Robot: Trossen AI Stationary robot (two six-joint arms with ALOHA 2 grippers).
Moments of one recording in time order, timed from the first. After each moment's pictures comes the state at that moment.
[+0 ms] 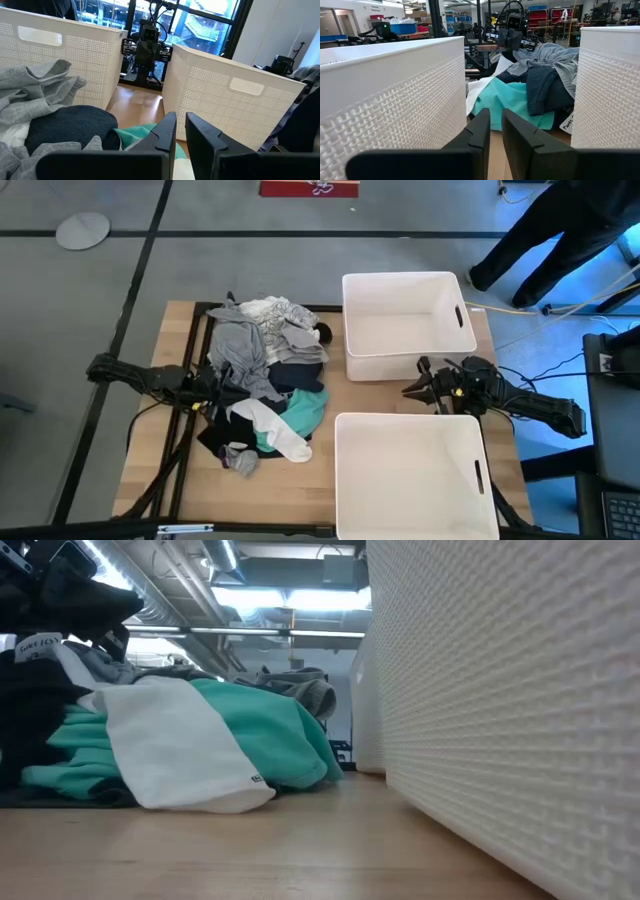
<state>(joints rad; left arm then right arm) -0.25 0.00 0.01 0.04 -0.21 -0.22 -0.31 0.08 0.01 0.08 -0.55 0.05</state>
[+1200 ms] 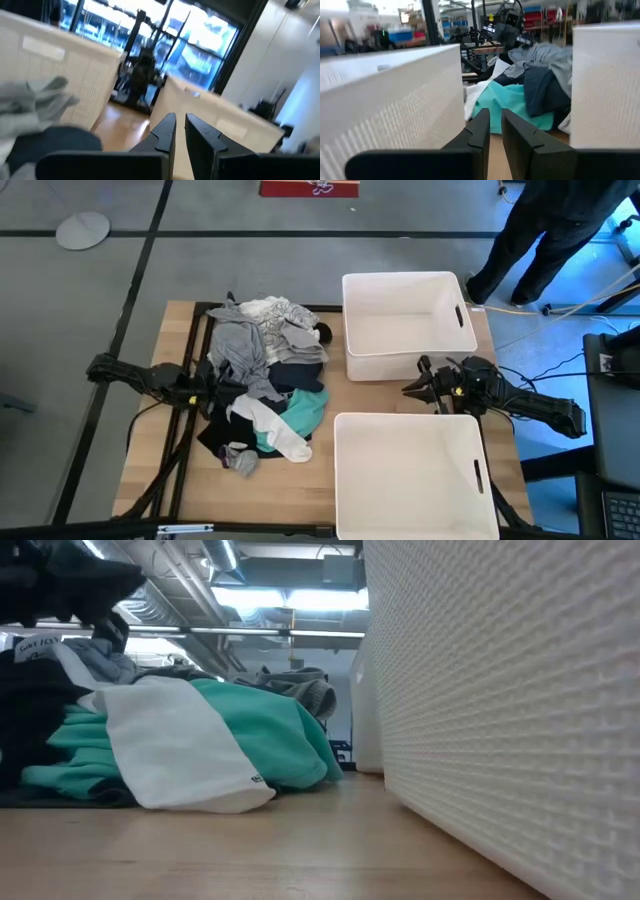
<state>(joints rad) -0.25 0.00 0.01 0.19 -0.24 -0.36 -0.31 0.08 0.01 0.10 -0.52 0.14</state>
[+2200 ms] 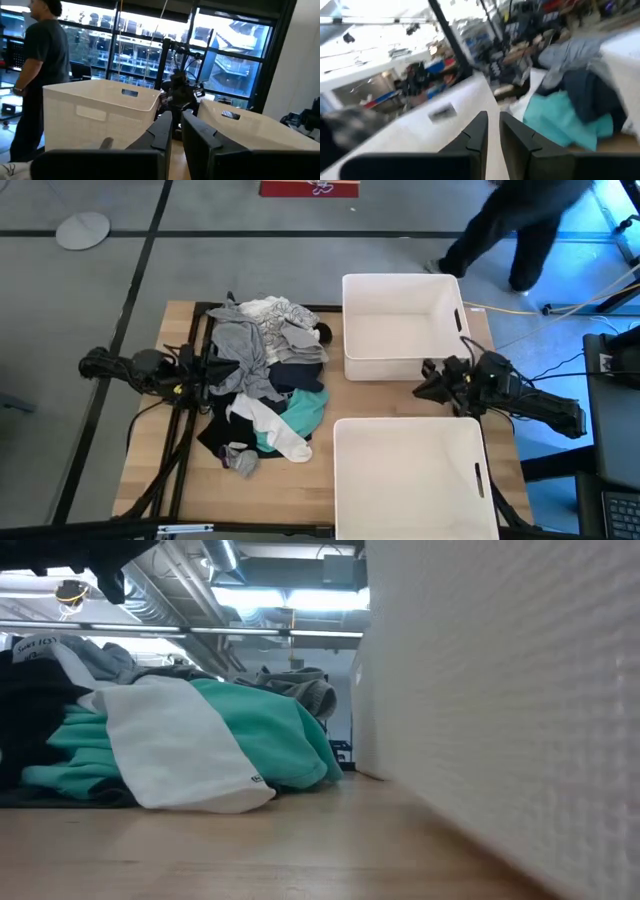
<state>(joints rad) -0.25 0.14 0.27 0.11 -0.44 -0.10 -0.31 0.08 0.18 0.06 -0.62 0.52</state>
